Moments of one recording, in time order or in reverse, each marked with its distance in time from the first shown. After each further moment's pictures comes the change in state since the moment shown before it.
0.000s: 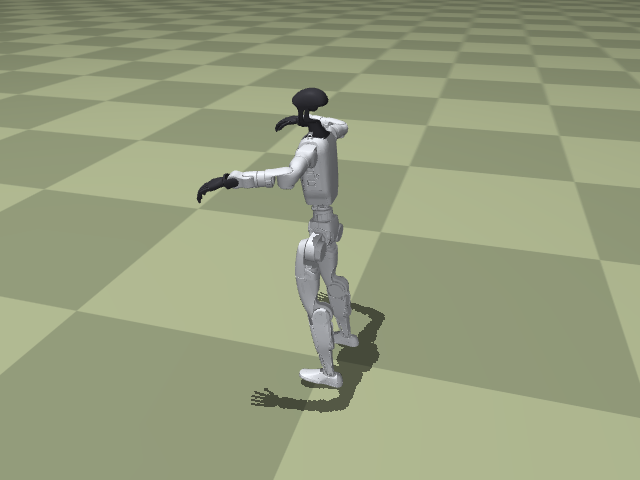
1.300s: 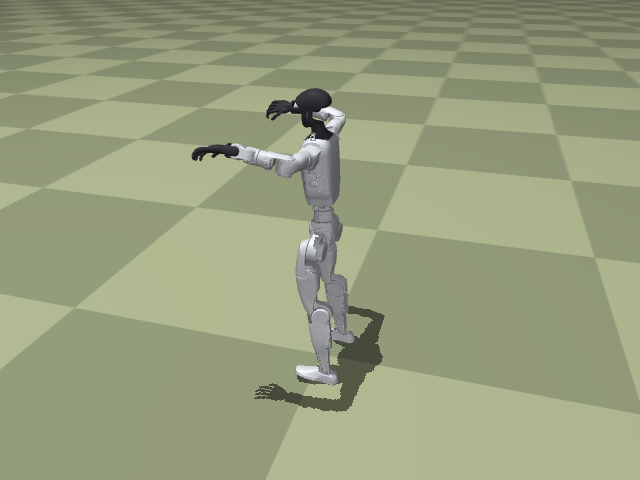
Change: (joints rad) left arm -0.353 0.261 -0.148 -0.118 0.270 -0.029 0.089; right arm -0.143 -0.252 0.026 -0.086 -0.191 -0.043 0.023; waist -0.042 0.001 0.001; left_leg -0.009 -0.017 -0.034 -0.028 0.001 -0.022; right_leg 0.005 -0.018 -0.031 -0.022 0.033 0.007
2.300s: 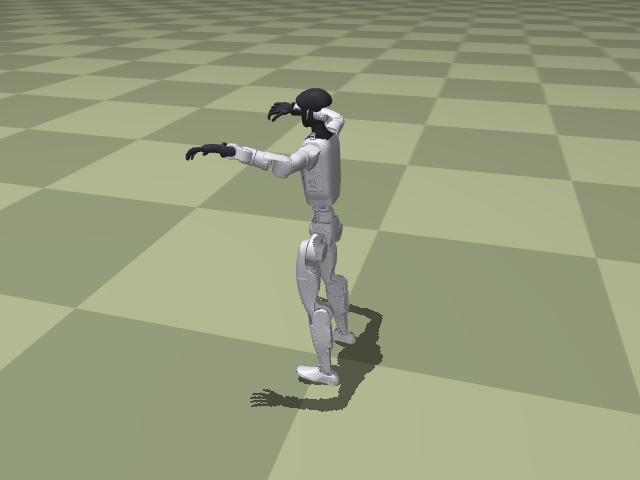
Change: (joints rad) left arm -0.008 -0.056 0.063 0.183 -0.004 0.033 -0.037; right arm -0.513 0.026 0.514 0.125 -0.029 0.020 0.028; waist -0.031 0.019 0.006; left_leg 0.014 0.003 0.000 0.002 -0.007 0.002; right_leg 0.012 0.003 -0.004 0.007 -0.008 -0.002
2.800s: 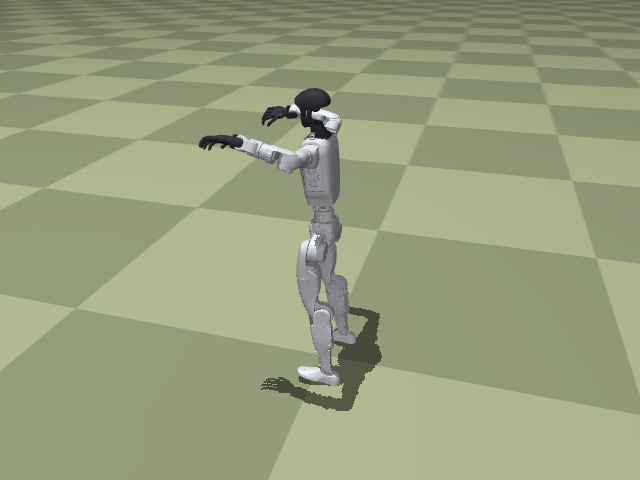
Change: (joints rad) left arm 0.355 0.129 0.340 -0.337 -0.056 -0.063 0.059; right arm 0.000 0.006 0.006 -0.087 0.026 -0.025 0.002; waist 0.008 -0.003 0.011; left_leg -0.006 -0.011 -0.021 0.001 0.004 0.010; right_leg 0.003 -0.012 -0.018 0.007 -0.006 0.005
